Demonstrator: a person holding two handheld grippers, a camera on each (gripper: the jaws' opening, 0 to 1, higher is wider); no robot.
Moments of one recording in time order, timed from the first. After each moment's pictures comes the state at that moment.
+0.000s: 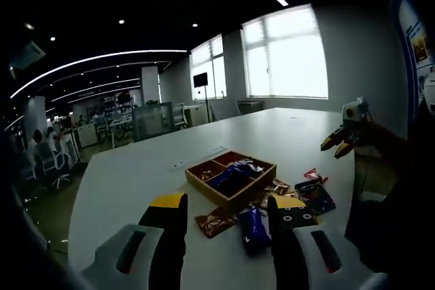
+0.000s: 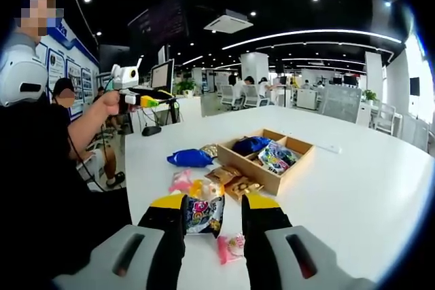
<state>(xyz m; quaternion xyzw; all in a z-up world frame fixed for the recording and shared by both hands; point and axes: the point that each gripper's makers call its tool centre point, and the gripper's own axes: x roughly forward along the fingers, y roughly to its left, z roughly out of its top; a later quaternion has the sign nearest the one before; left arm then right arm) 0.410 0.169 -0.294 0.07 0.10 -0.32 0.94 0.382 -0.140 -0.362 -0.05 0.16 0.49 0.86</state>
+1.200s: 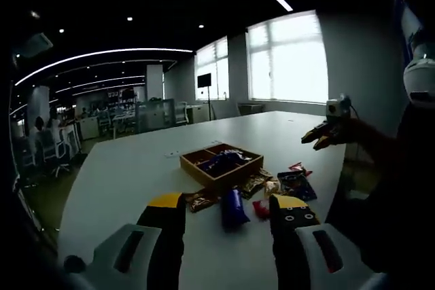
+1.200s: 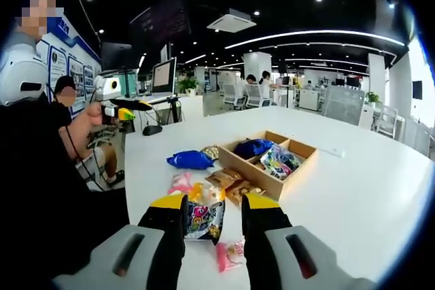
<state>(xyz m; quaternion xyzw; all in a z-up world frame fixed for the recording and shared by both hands) 0.346 0.179 -0.318 0.04 0.10 -0.32 0.94 0.387 -0.130 -0.359 -0.06 0.16 0.49 0.85</state>
